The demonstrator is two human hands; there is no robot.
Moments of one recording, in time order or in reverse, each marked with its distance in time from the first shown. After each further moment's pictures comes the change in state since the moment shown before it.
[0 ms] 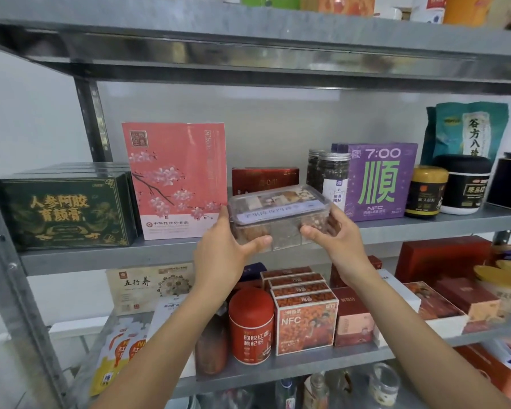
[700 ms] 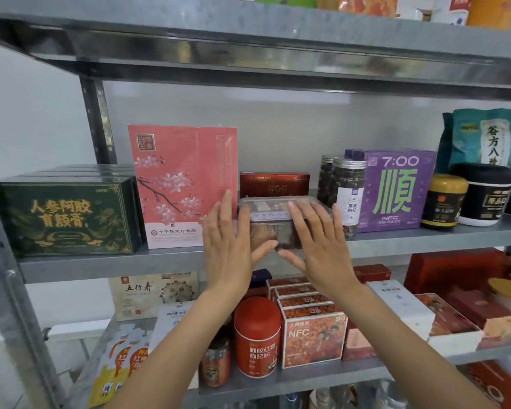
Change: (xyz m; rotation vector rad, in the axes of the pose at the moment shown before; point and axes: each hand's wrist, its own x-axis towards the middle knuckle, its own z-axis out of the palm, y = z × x) left_hand 0.030 -0.035 0.038 0.500 0.403 0.406; right_hand 0.016 0.021 0.038 -1.327 0.076 -0.703
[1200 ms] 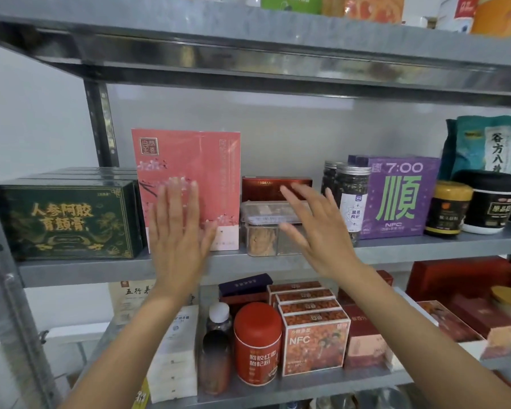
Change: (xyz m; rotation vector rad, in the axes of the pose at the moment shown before) left_hand 0.014 -0.086 -0.006 0.178 0.222 0.068; right_hand 0.042 0.003 -0.030 0.317 -0.094 0.026
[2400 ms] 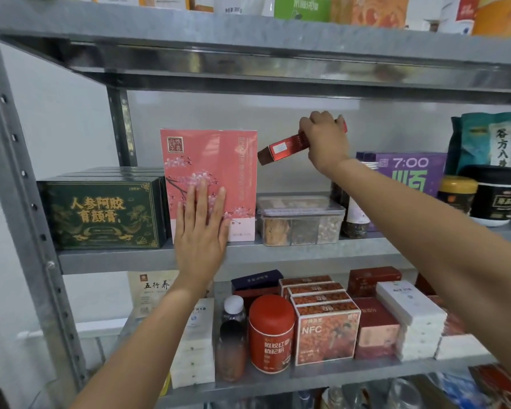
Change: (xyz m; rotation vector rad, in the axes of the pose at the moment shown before) left_hand -0.011 -0.007 0.012 -0.014 -0.089 0.029; right_hand 0.142 0.027 -0.027 -0.366 -0.003 0.151
